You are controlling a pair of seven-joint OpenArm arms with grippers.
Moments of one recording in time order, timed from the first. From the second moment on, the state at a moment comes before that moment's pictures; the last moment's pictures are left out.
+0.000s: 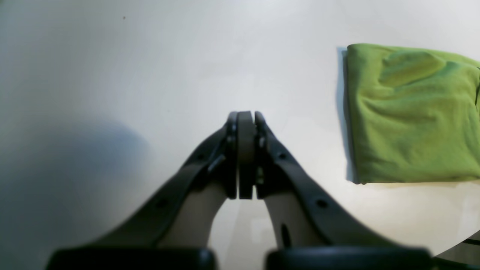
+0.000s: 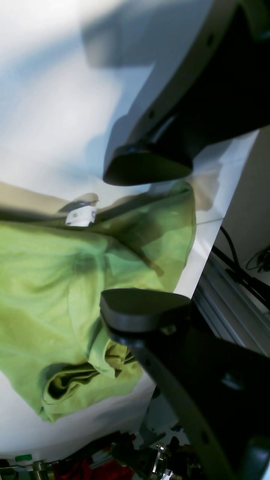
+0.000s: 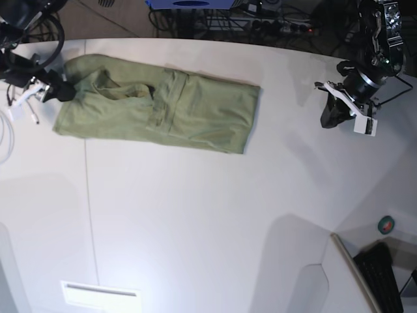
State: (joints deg) left arm 21.9 -21.0 -19.3 83.1 -25.4 -34.3 19.5; right arm -5.5 8.5 50.1 64.4 44.1 40.0 -78.3
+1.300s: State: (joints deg) left arm 14.0 -18.8 -1.2 72.8 -25.4 -34.2 19.4; right arm -8.0 7.7 35.6 64.8 45.9 40.1 -72.9
